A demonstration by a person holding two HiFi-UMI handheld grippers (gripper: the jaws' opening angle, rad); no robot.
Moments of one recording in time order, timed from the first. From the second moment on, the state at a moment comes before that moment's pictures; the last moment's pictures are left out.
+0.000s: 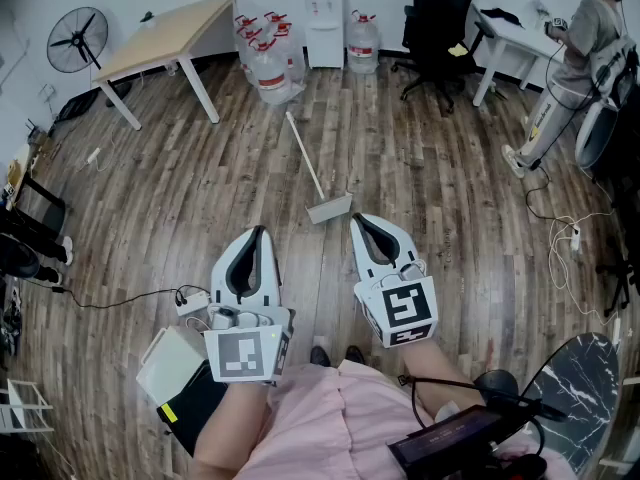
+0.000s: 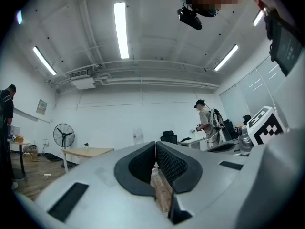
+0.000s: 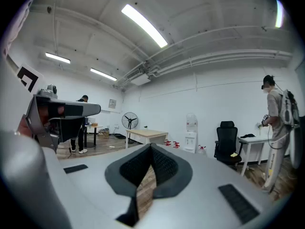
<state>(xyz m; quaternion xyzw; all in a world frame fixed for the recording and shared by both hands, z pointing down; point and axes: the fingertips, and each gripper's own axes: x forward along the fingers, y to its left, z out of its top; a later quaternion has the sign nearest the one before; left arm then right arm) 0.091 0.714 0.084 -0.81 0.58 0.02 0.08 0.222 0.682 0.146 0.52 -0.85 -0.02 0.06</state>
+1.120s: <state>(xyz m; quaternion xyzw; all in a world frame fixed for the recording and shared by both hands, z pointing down) 0.075 0.673 0.116 -0.77 0.63 0.00 0.07 0.232 0.621 0.180 0.48 -0.87 -0.01 0.06</state>
